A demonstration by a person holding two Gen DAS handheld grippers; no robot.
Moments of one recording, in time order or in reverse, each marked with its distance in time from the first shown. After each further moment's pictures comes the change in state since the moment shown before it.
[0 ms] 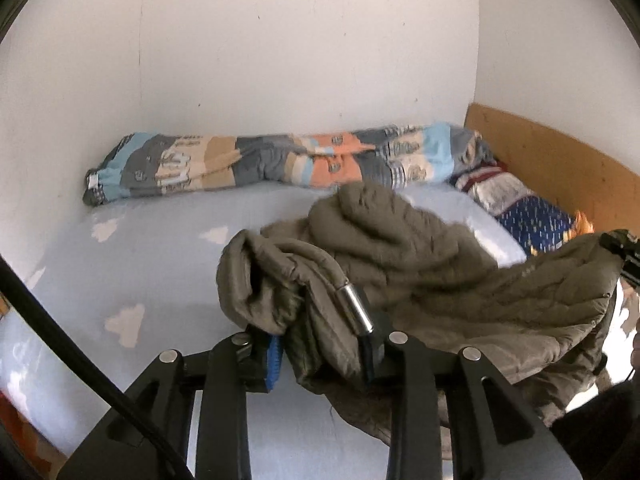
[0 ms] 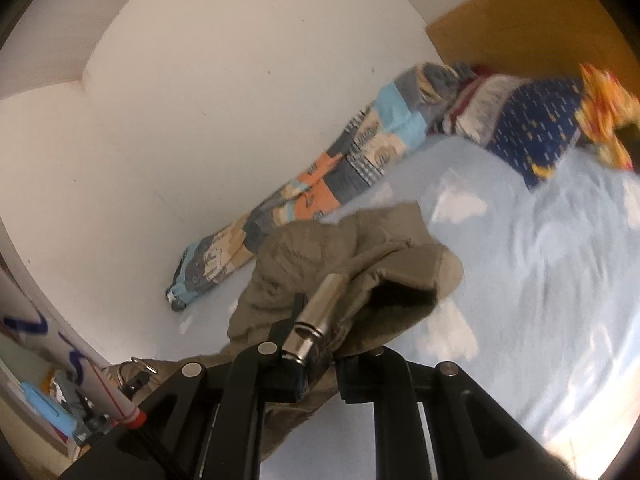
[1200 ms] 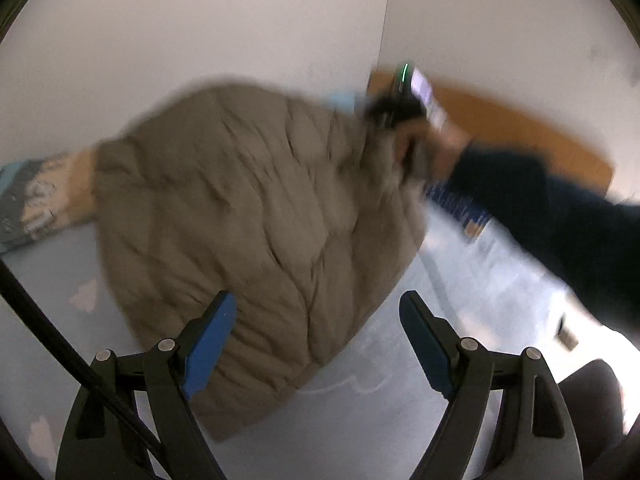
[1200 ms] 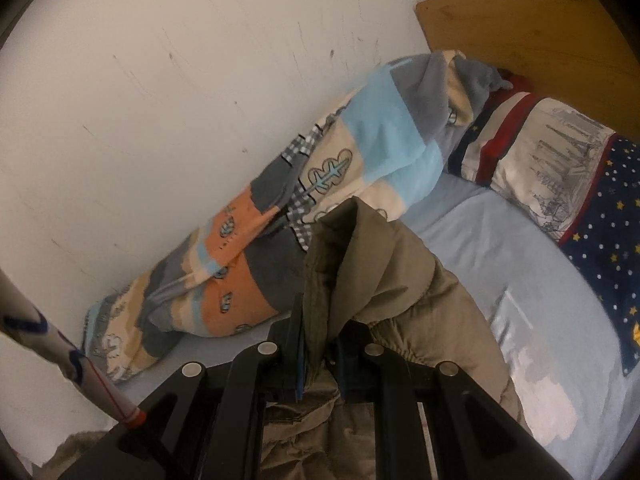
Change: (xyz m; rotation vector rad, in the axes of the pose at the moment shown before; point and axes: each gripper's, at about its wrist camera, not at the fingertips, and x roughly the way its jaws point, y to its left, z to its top) left arm 0.184 -0.061 0.059 0.201 0.154 -0.359; right arm 0.412 -0.072 0.244 0.052 0.072 -0.309
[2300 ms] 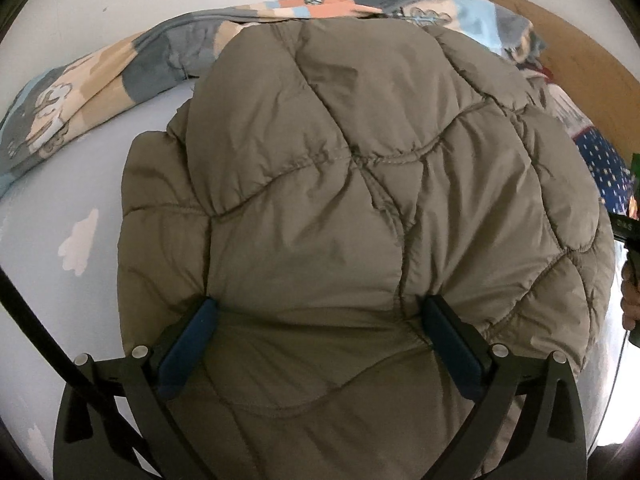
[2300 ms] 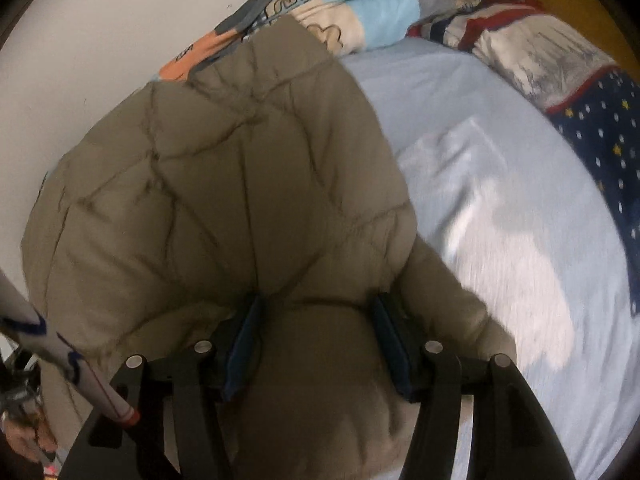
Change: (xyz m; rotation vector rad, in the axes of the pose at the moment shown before) left arm 0.177 0.105 0.009 -0.164 0.322 0.228; right arm 0.020 -0.108 -0.166 -0.193 0.376 -0.057
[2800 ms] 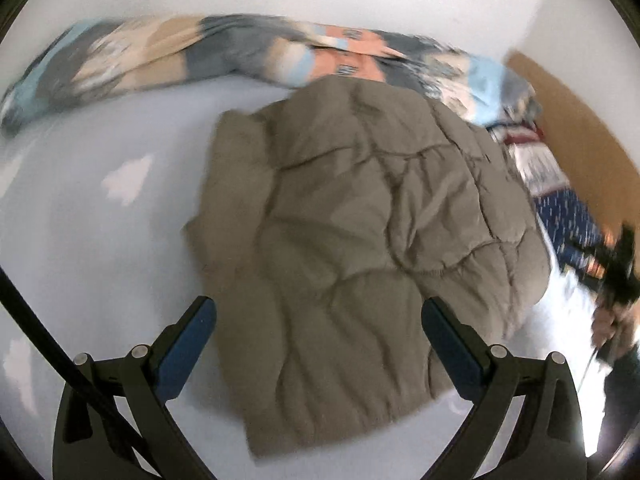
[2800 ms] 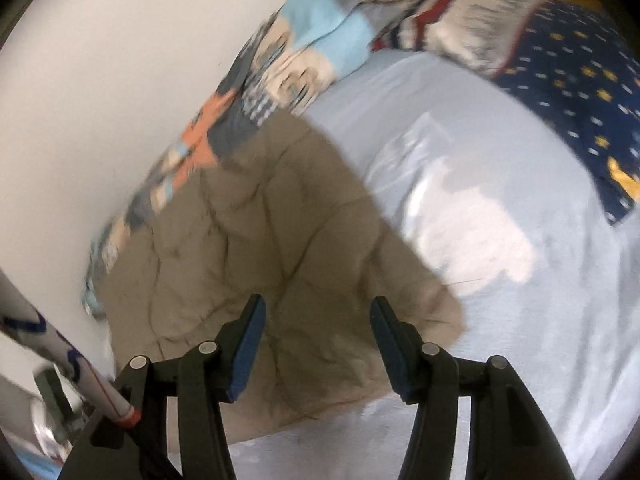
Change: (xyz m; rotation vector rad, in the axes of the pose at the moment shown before) left arm -0.101 0.038 -0.057 -0.284 -0.063 -0.089; right arm -0.091 -0.053 -0.031 0.281 -0.138 0.184
